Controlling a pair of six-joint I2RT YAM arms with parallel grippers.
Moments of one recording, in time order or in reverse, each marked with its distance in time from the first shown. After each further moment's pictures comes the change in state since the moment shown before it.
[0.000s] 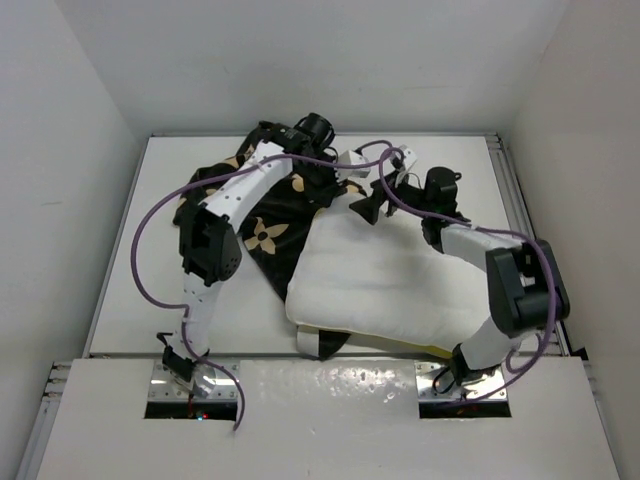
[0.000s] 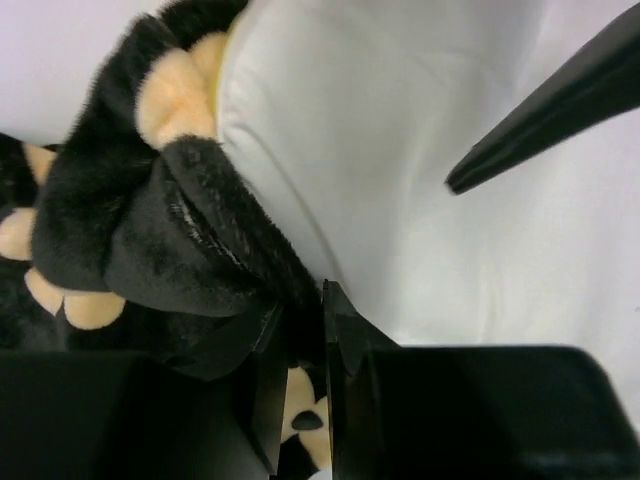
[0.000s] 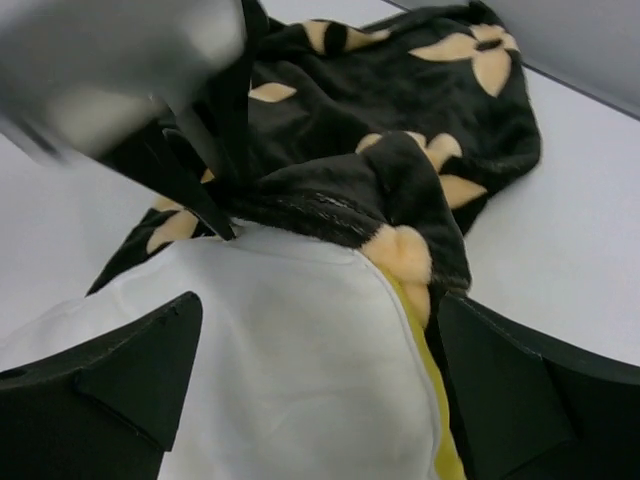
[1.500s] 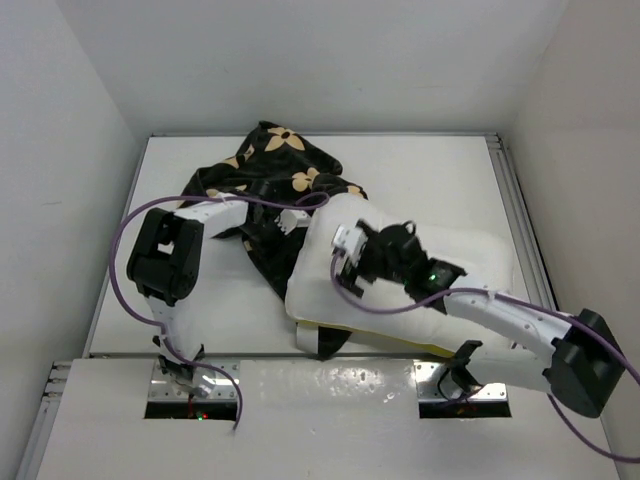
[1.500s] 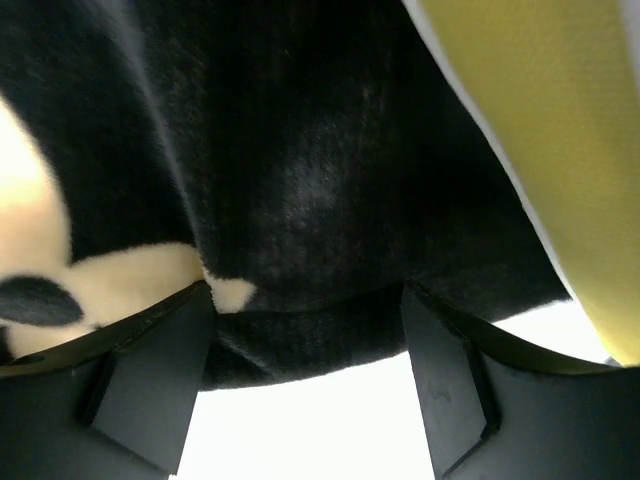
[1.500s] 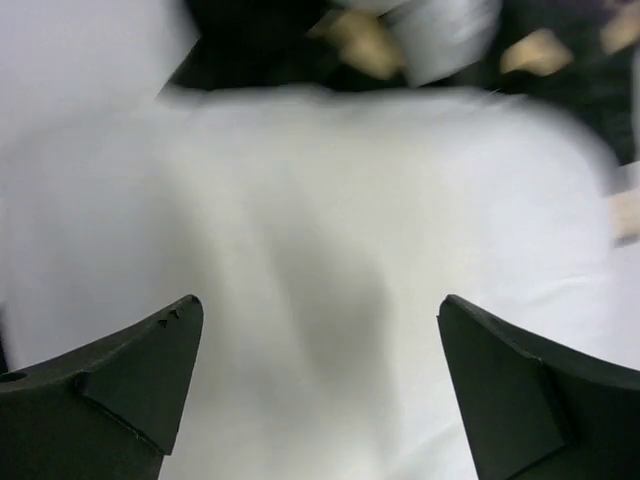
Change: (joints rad) left arm 0.191 -0.337 -1.014 0.435 -0.036 -0.232; right arm 0.492 -0.443 -0.113 -0.558 0.482 -0.457
